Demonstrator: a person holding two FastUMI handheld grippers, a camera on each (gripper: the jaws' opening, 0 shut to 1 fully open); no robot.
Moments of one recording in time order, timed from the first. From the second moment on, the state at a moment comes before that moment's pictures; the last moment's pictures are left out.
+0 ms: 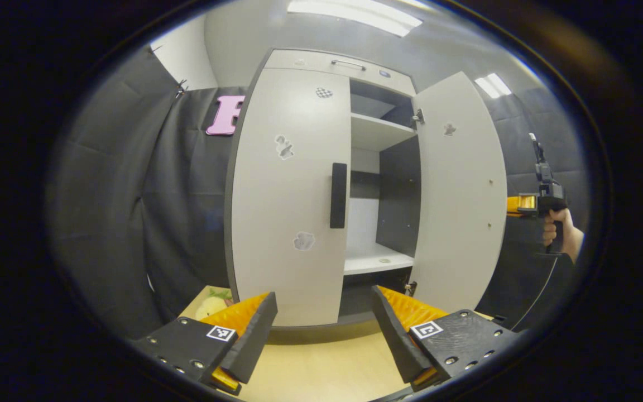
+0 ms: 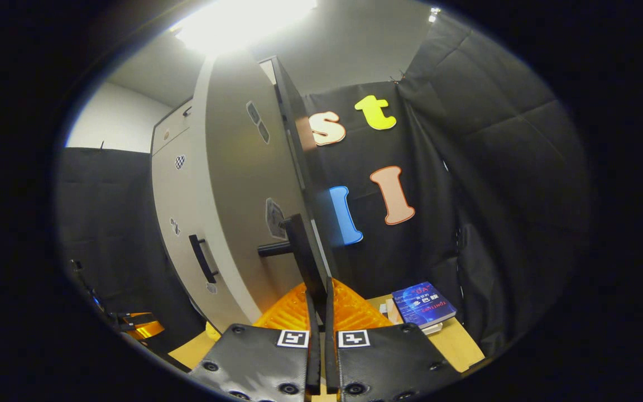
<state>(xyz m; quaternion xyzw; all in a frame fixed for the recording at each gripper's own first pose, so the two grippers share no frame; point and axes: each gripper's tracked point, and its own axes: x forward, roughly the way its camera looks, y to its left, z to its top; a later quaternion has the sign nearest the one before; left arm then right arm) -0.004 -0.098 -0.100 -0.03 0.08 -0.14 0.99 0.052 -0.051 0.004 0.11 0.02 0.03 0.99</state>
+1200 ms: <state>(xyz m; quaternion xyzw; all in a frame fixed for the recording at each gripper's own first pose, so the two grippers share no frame) 0.152 -0.147 -0.017 -0.03 0.02 -0.11 0.99 -0.015 -0.235 0.038 0.00 -0.03 -0.27 0.96</state>
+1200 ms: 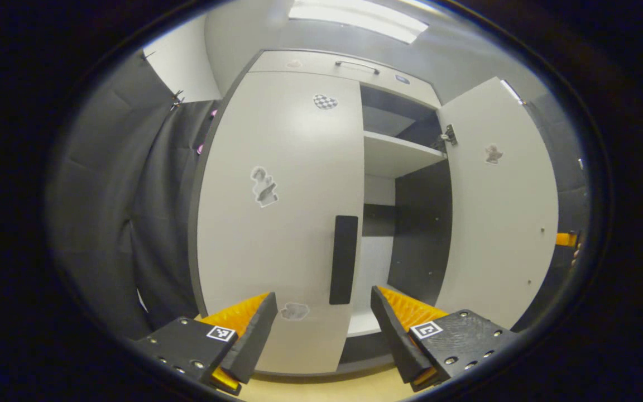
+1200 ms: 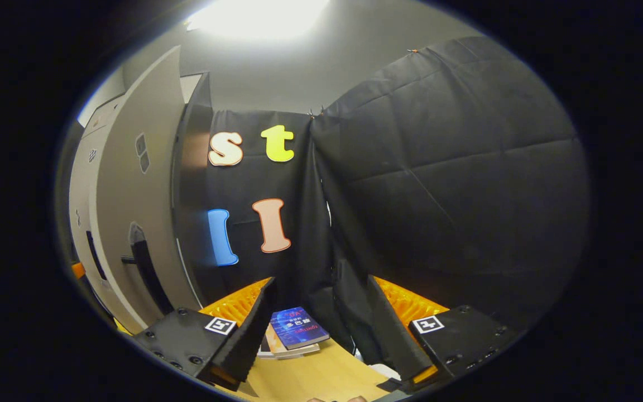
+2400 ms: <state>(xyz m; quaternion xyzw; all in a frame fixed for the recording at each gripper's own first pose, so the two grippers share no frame) 0.247 -0.186 -0.008 0.03 0.02 0.01 1.00 0.148 -0.248 0.000 0.00 0.03 -0.07 1.00</state>
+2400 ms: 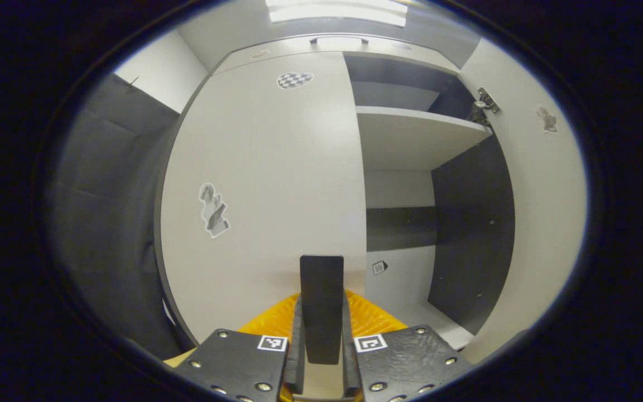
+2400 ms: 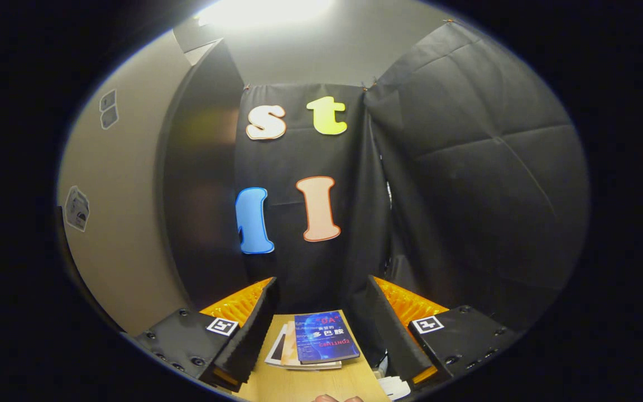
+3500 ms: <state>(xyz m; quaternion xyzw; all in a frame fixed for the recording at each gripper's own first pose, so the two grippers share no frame) 0.238 -0.182 -0.014 -0.01 0.05 0.01 1.00 0.106 -0.207 0.004 0.02 0.03 -0.03 1.00</state>
